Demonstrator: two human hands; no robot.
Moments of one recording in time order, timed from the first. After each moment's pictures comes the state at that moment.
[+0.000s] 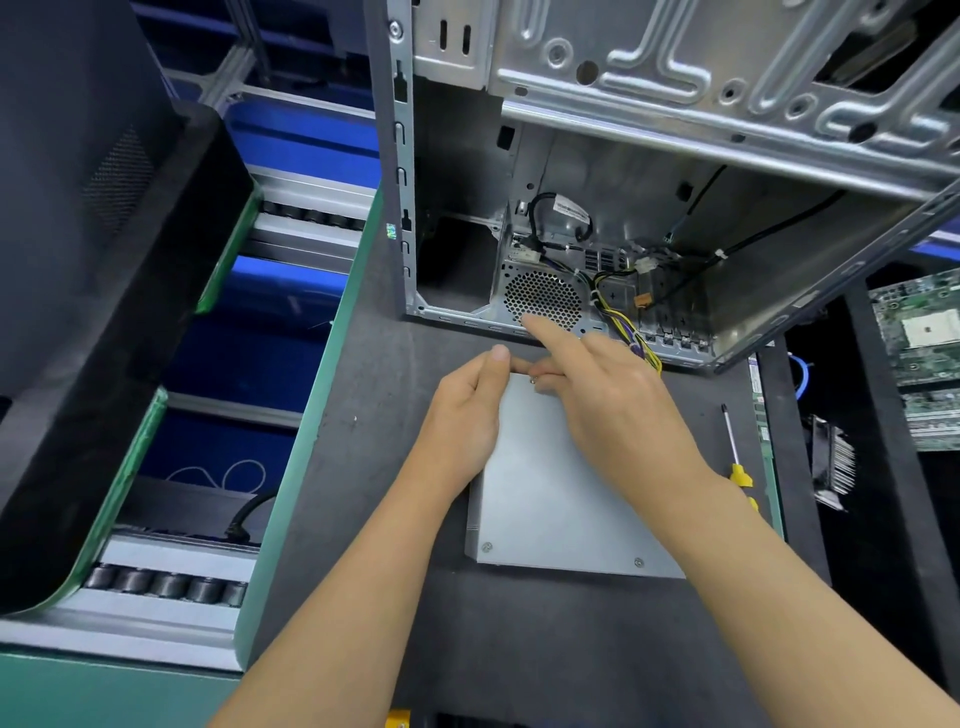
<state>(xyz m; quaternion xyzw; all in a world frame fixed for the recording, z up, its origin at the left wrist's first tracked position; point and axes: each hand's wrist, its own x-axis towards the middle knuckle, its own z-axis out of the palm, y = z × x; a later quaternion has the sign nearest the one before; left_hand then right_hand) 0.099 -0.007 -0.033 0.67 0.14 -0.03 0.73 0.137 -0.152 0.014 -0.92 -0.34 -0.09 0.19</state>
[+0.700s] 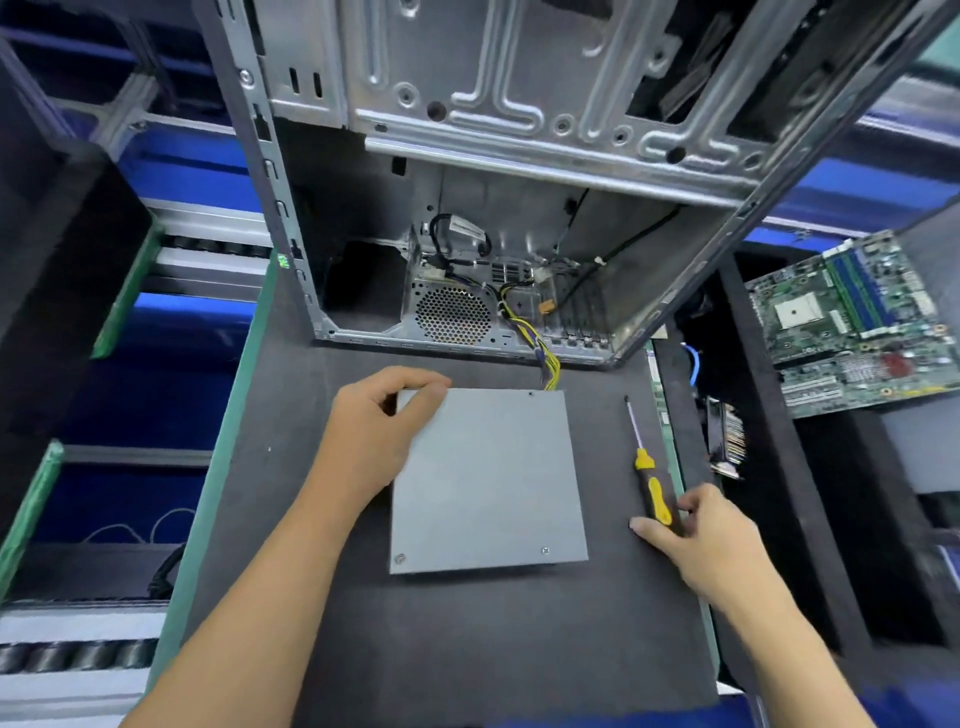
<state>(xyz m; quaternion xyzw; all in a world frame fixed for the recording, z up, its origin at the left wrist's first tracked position) 0.100 -0.003 -0.026 0.71 0.11 0.02 0.69 0.064 -0.329 -0.013 -0.93 0.24 0.21 0.18</state>
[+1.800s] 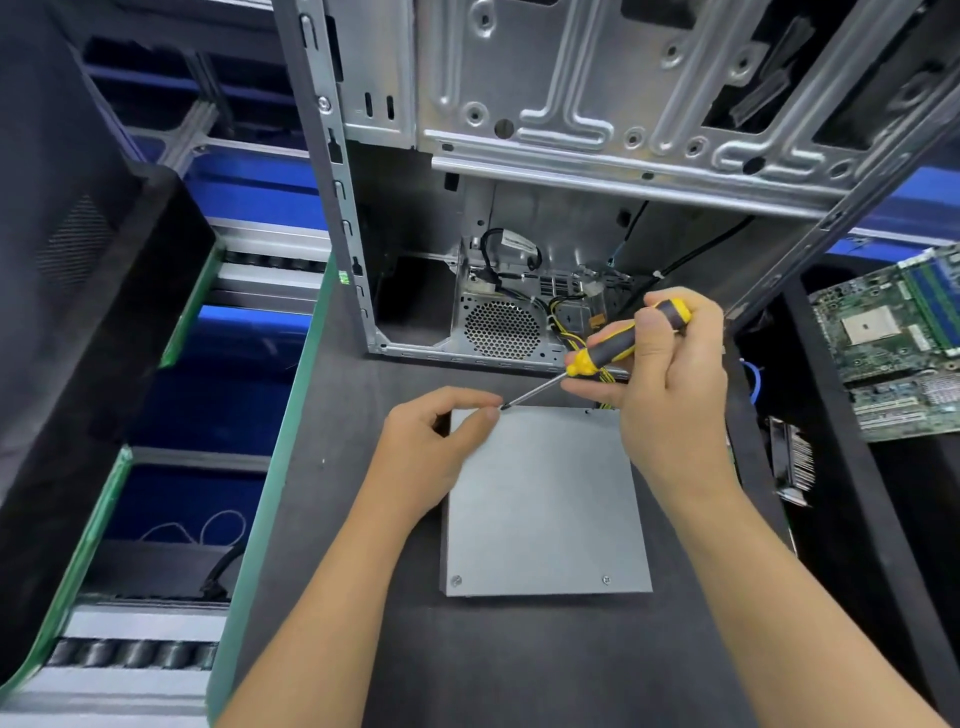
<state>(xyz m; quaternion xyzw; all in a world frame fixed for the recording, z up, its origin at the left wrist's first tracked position) 0.099 0.003 -0.035 0.74 0.10 0.01 0.66 0.138 -0.174 0.056 -0.75 -0.04 -0.08 0.65</state>
